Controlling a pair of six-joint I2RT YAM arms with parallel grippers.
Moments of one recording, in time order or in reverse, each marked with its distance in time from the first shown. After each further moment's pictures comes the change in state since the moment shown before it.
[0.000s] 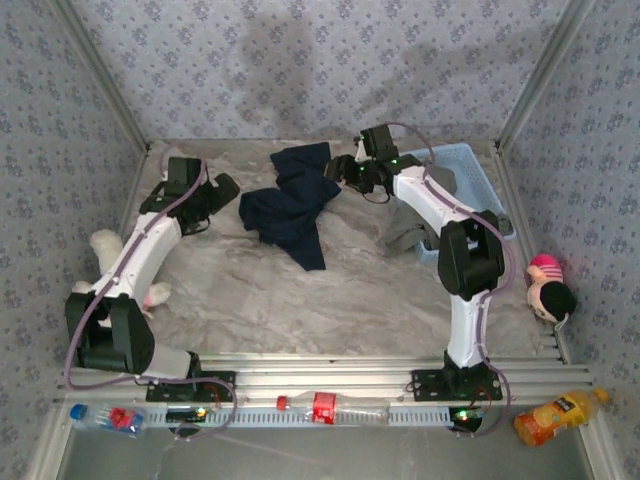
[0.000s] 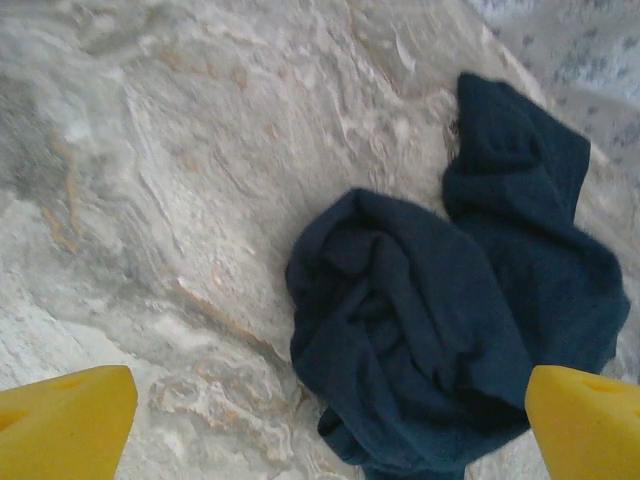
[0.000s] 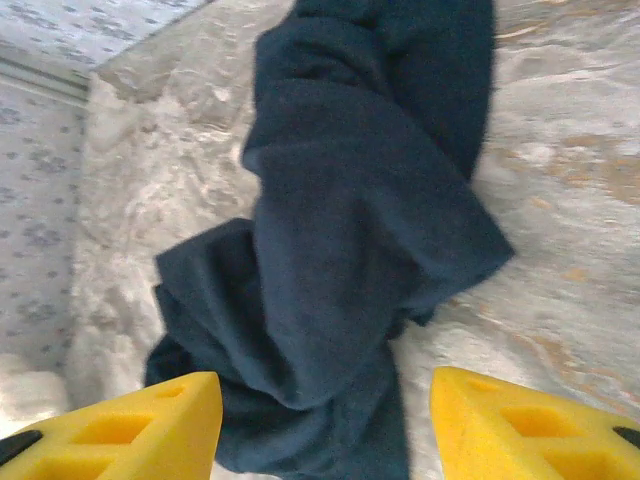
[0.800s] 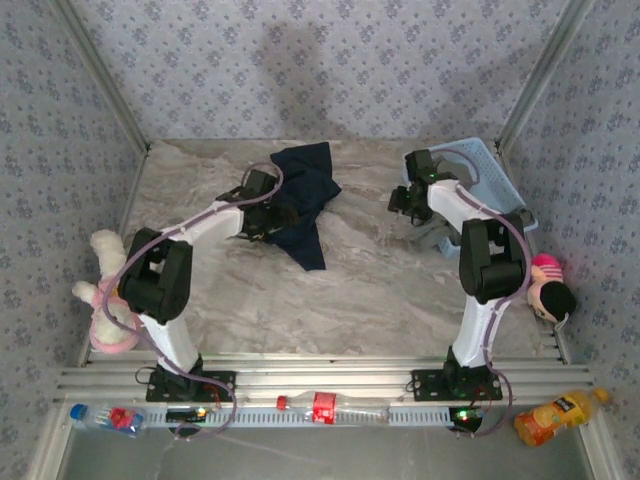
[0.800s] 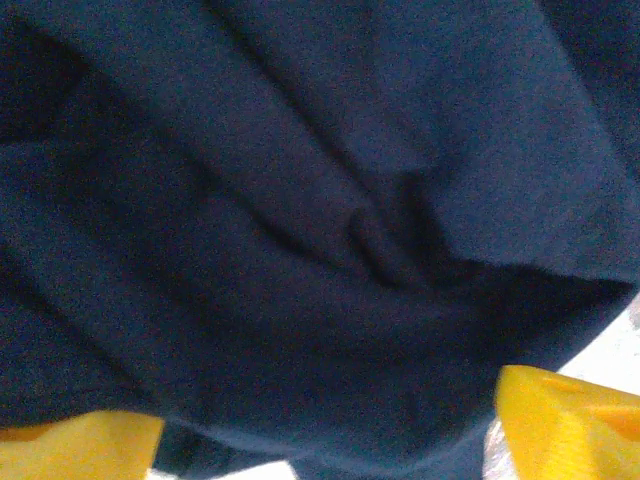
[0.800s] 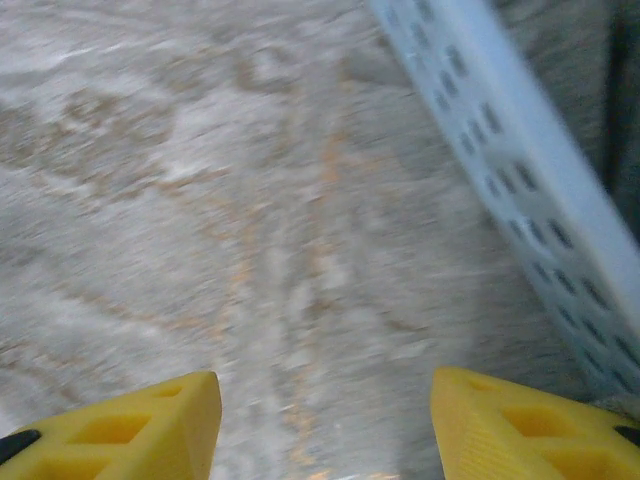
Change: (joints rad) left arm -0.283 0.402 0.097 0.092 0.048 0.018; right arm -0.233 -0.080 -0.292 -0.127 0.369 -0.215
